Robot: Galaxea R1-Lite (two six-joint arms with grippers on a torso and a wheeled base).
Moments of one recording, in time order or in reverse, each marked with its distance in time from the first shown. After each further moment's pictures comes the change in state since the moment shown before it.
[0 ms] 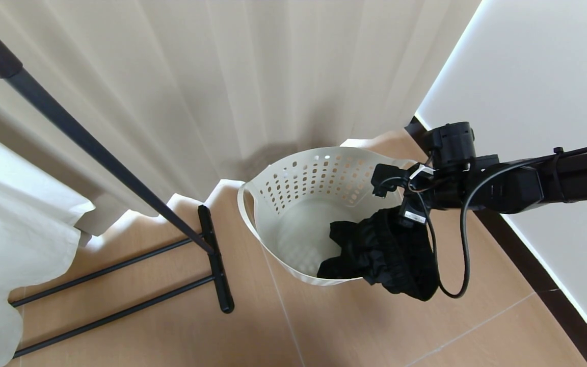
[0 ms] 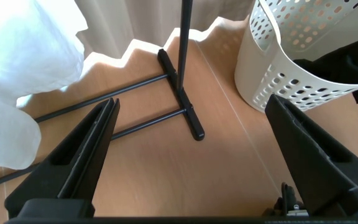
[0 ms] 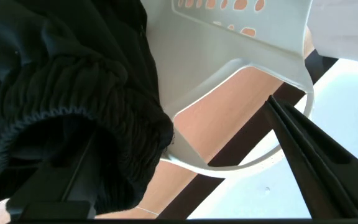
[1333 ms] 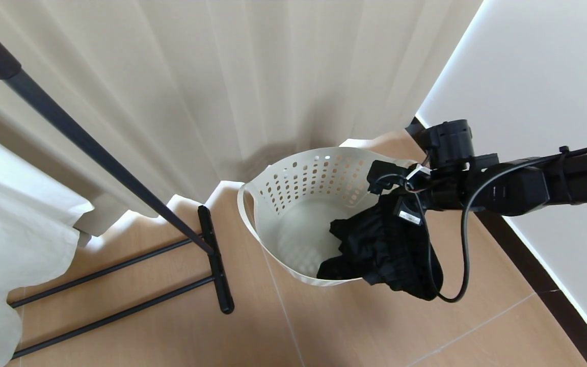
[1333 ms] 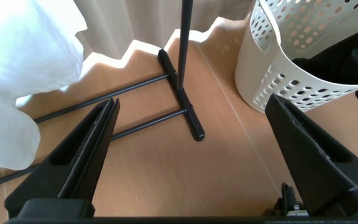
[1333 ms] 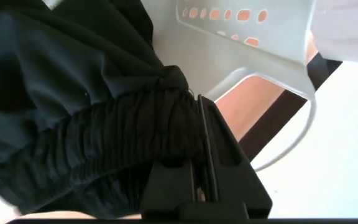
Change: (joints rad) left arm 0.000 0.000 0.000 0.000 0.002 -0.001; right arm 0.042 -0.044 0.029 0.000 0.007 0.085
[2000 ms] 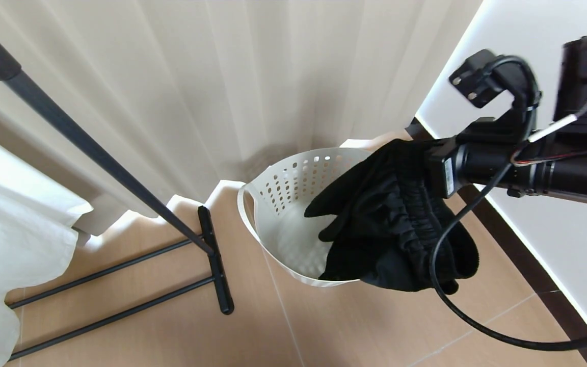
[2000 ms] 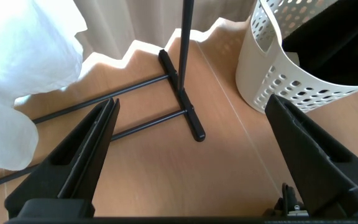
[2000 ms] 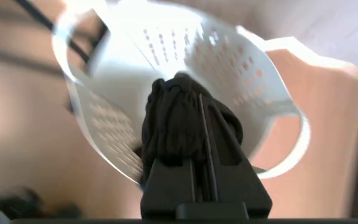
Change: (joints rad) left arm 0.001 0.000 0.000 0.000 0.000 0.002; right arm 0.174 -0.457 0.226 -0.137 0.185 0.696
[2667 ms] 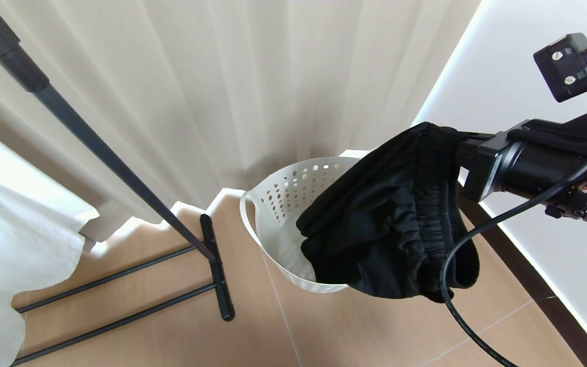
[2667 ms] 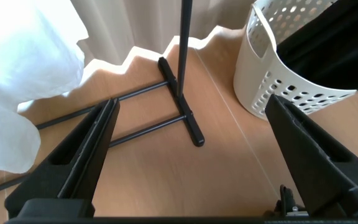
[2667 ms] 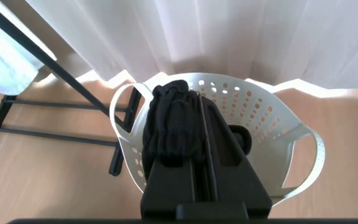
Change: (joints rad) left arm -0.001 0.000 0.000 0.000 -0.003 0.001; right arm 0.036 -0.130 0.240 -0.319 -0.003 0.161
